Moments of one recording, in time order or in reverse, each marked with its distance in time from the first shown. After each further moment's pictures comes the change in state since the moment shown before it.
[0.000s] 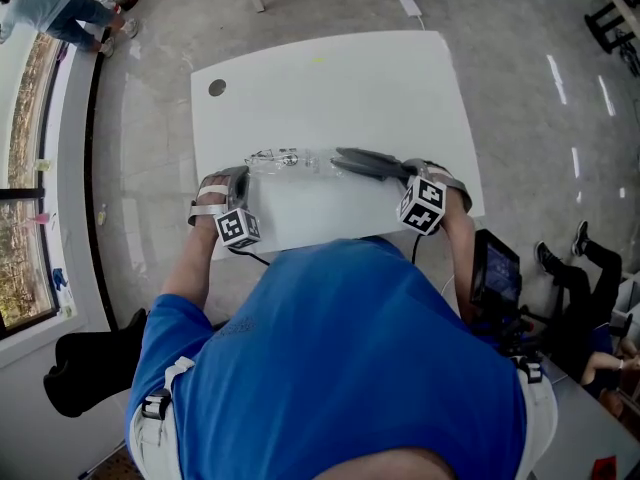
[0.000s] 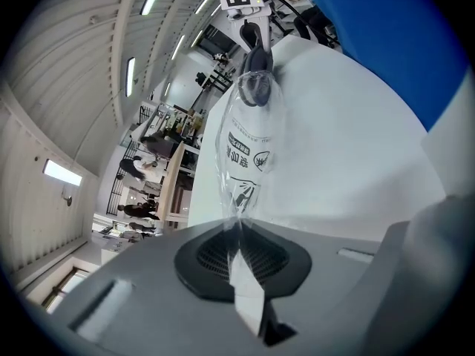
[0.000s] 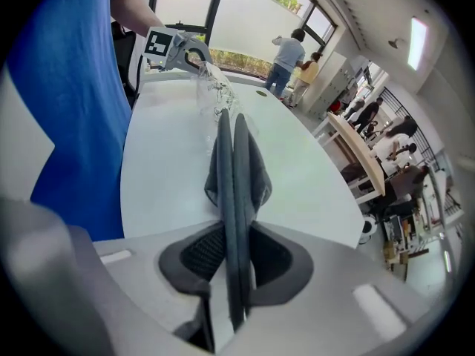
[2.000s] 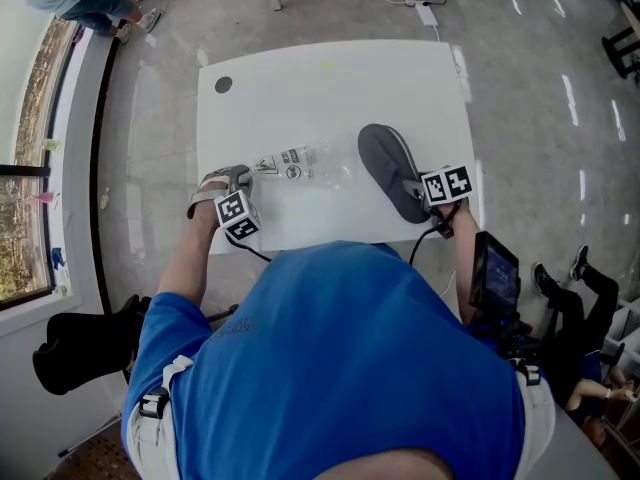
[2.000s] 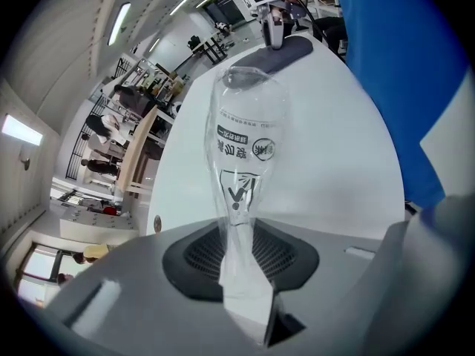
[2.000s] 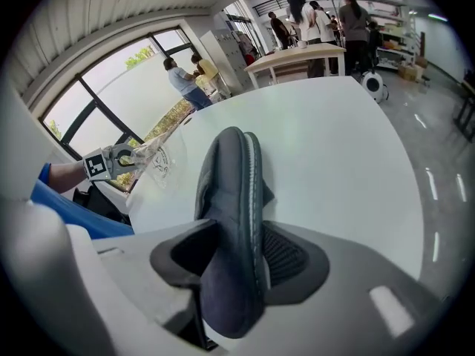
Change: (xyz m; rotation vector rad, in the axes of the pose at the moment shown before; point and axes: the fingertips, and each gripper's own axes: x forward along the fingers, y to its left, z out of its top) left arm -0.013 -0.042 -0.018 -0.127 0.163 -0.319; right arm 0.027 0.002 -0.041 0.969 -0.136 0.360
